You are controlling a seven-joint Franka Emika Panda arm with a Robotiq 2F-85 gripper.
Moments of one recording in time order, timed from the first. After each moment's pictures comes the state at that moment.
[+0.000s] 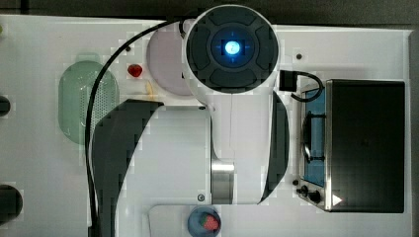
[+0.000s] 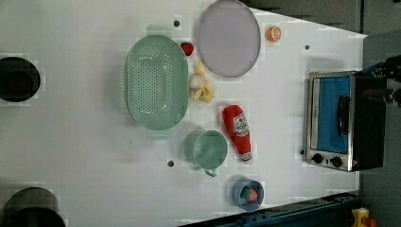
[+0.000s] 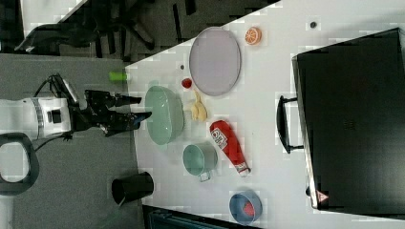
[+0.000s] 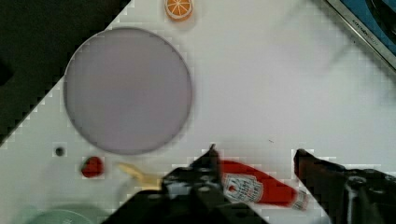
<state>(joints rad) 0.02 -0.02 -0.01 -1.77 -0.03 0.20 0.06</state>
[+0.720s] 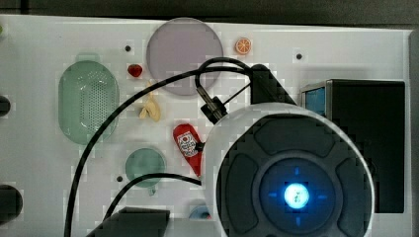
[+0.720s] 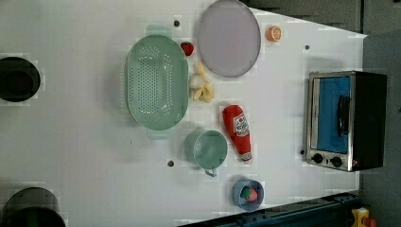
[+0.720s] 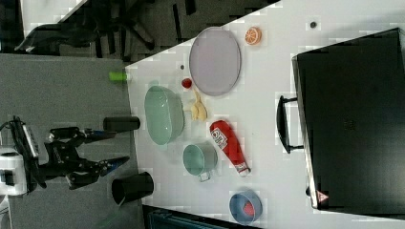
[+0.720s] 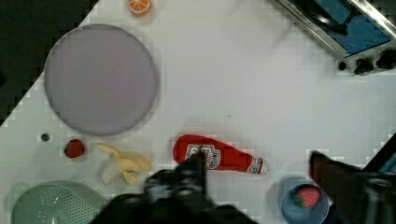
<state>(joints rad) 0.01 -0.25 -0.04 -1.81 -0.04 0.03 0.09</state>
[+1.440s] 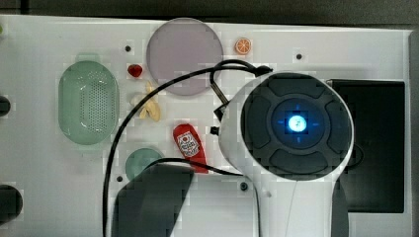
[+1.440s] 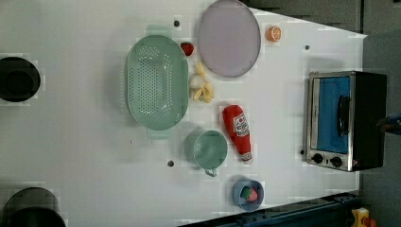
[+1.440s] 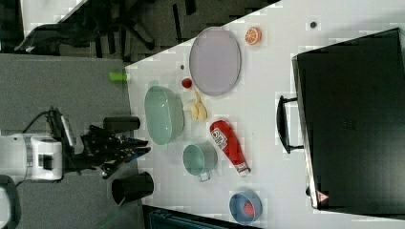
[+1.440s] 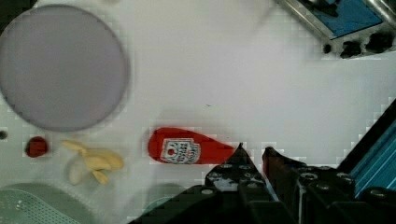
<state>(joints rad) 0.02 -0.20 -0.08 -1.87 -0.04 0.03 0.06</state>
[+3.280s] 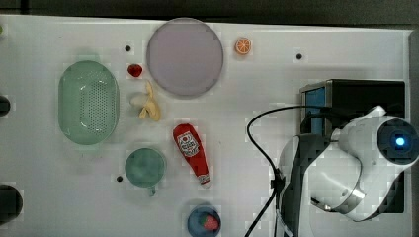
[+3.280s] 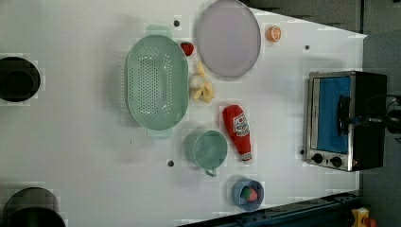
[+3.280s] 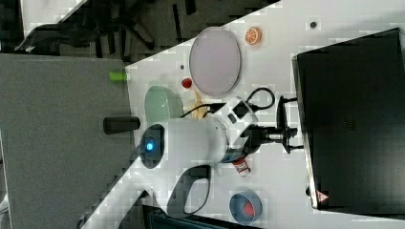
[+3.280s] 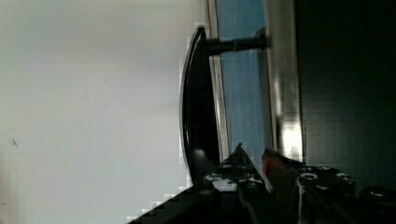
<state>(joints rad) -0.07 0.14 -0.46 -2.18 -0.06 0.73 -1.17</state>
